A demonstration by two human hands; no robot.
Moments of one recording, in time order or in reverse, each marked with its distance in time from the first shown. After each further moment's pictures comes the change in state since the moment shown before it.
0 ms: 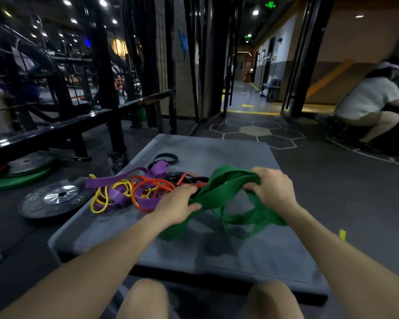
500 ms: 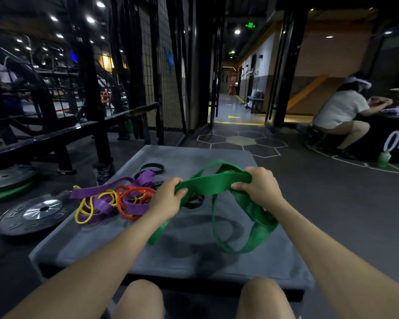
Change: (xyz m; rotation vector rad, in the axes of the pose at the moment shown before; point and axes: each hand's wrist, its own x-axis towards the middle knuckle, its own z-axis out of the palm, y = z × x) left_hand 0.009 0.021 -0.008 -0.380 0.284 -0.095; right_hand 0.000 0.009 -0.024 0.234 -0.038 0.154
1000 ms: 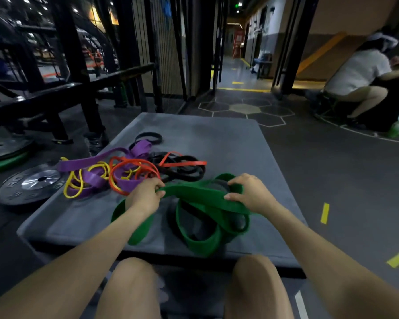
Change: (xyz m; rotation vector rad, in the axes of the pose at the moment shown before) left_hand -0.007 -0.090 0.032 0.240 -0.125 -0.295; right_hand -0.011 0.052 0.080 -0.080 -0.368 -0.030
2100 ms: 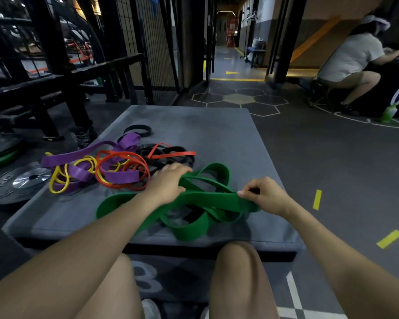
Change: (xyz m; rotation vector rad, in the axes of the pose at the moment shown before) left_hand -0.002 0.068 0.022 0.256 -0.198 0.432; right_hand -0.039 0.060 -0.007 0.291 0.028 -0.027
